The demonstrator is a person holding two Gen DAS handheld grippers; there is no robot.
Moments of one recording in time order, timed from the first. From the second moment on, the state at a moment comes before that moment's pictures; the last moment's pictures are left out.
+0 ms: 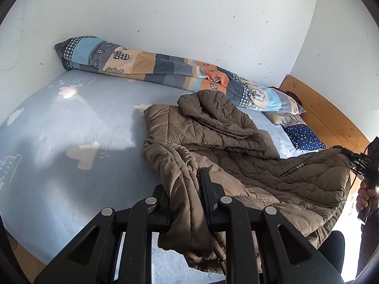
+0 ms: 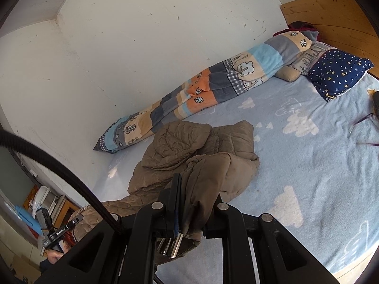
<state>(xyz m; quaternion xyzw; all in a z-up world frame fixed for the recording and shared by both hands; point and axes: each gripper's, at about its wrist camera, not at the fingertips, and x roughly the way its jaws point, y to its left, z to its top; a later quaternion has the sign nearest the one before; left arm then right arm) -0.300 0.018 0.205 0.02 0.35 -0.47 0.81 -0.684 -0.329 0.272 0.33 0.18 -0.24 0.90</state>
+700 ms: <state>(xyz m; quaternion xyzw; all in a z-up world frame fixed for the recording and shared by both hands) -0.209 -0.066 0.237 0.01 0.36 -0.47 0.81 -0.609 -0.424 0.292 0.31 0.18 -0.25 0.90</state>
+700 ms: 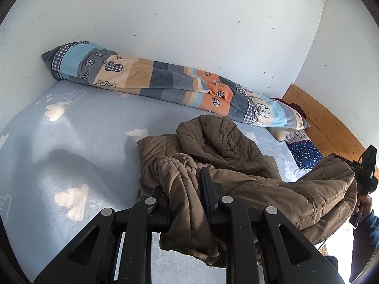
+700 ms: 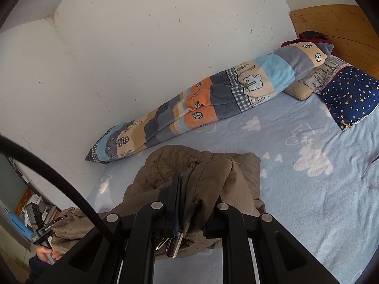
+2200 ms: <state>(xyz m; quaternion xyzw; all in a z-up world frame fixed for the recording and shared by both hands) 0.030 -0.211 0.161 -0.14 0.49 -0.32 0.80 -0.510 -0.655 0.186 0.46 0.20 -0.33 0.80</state>
